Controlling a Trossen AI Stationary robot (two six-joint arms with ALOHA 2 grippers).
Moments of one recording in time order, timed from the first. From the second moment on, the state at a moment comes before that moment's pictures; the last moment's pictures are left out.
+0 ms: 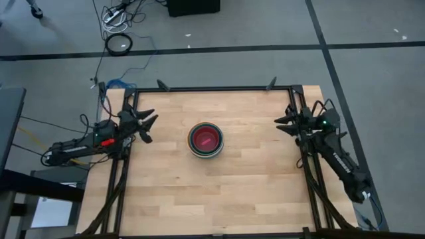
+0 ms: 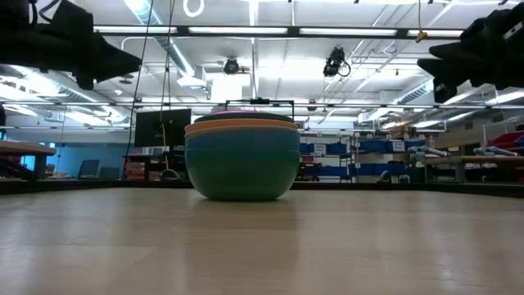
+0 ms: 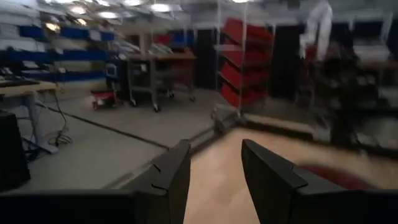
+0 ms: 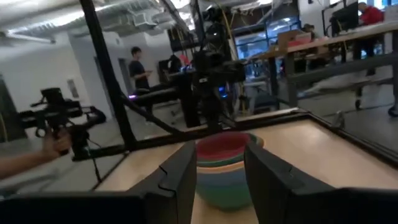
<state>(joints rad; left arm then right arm) 0.16 0.00 0.14 -0.03 -0.42 0.00 -1.08 0.01 0.03 0.28 -1.12 0.45</state>
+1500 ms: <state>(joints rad) 0.22 0.03 0.01 0.05 -0.30 -0.08 -1.10 0.48 0.01 0.13 -1.18 -0.05</state>
